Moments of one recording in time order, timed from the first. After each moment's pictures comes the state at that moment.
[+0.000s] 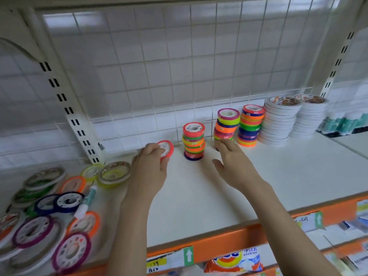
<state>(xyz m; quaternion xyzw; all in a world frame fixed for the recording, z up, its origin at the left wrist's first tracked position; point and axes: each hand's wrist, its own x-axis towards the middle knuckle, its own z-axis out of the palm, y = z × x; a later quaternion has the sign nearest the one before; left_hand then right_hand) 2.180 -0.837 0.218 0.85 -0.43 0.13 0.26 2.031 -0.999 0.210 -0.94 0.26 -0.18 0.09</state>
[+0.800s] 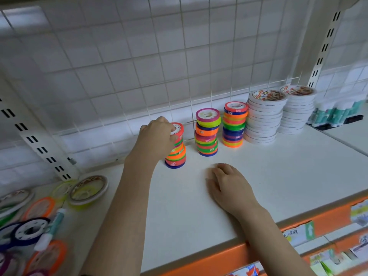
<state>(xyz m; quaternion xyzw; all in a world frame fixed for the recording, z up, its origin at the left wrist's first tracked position) 2.176 -0.949 0.280 0.86 -0.50 0.08 0.08 2.002 -1.019 0.165 -0.93 0.32 -0.15 0.12</state>
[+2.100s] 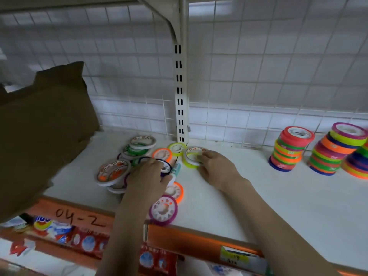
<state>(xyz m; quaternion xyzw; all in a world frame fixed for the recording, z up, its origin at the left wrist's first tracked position) 2.231 -0.659 0.205 0.96 -0.22 0.04 0.14 2.201 -0.858 0.186 -0.99 0.01 -0.07 0.07</state>
